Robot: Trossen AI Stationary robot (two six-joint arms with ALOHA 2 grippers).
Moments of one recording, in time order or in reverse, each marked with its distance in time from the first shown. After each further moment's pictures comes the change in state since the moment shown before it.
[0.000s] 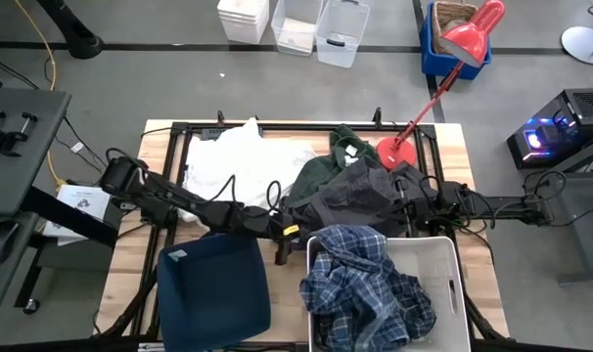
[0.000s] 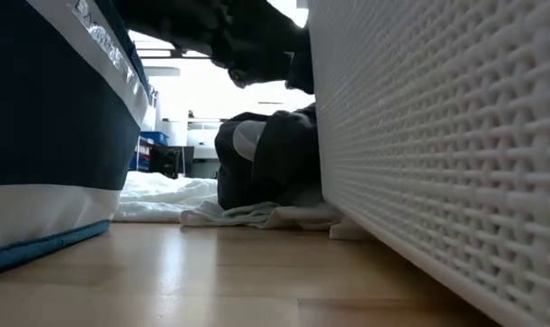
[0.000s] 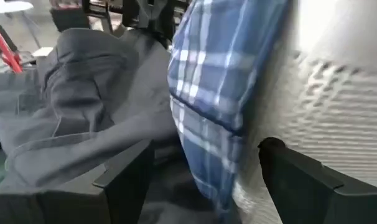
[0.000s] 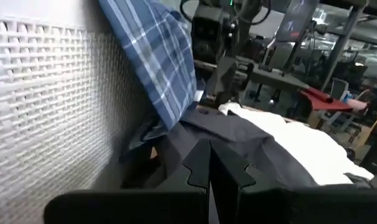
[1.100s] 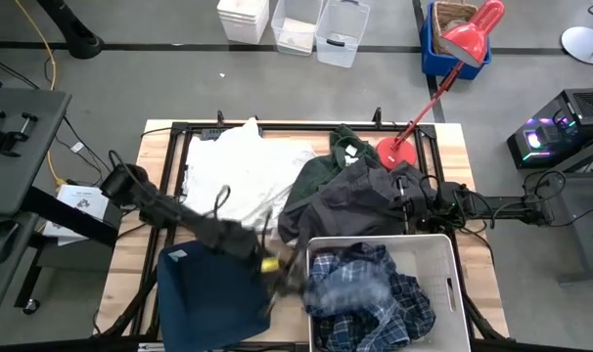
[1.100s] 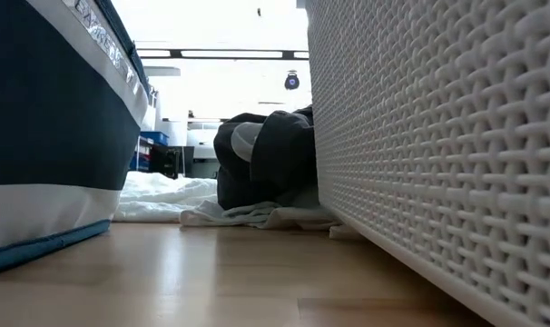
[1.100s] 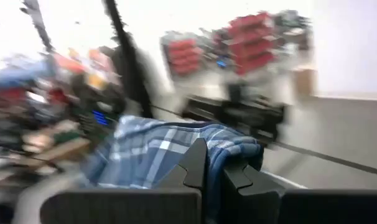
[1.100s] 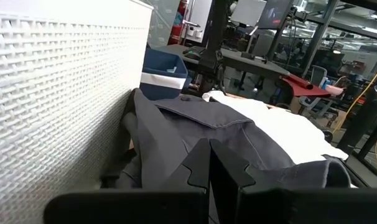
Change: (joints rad) left arm -0.228 0.048 0.452 -0.043 0.324 0.306; right arm 0.001 0.003 0.000 -0.020 0.090 0.000
